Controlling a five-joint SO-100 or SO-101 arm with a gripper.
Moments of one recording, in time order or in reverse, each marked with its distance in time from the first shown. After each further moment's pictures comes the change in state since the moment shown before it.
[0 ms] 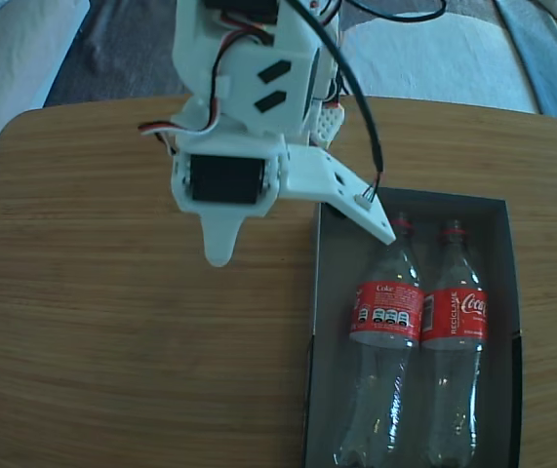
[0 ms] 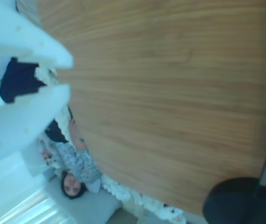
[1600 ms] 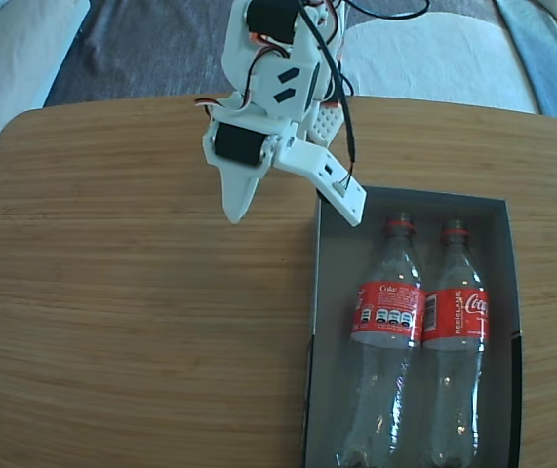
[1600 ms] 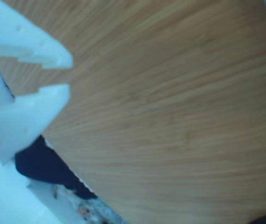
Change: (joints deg) arm 3.4 47.2 67.8 -25.0 16.4
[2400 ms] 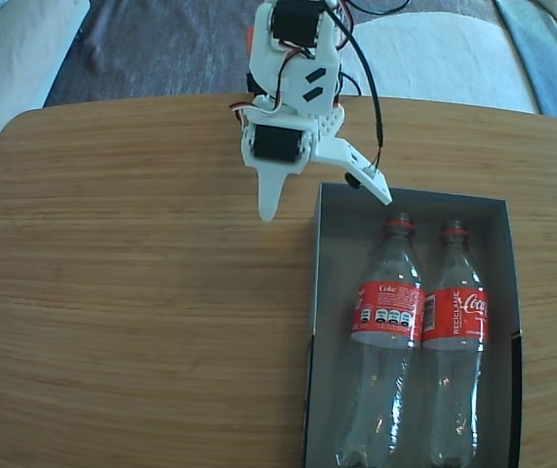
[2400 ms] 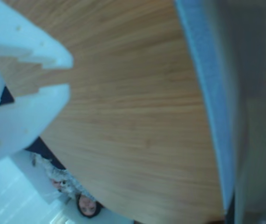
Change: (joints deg) arm -6.9 15.0 12.3 0.0 -3.5
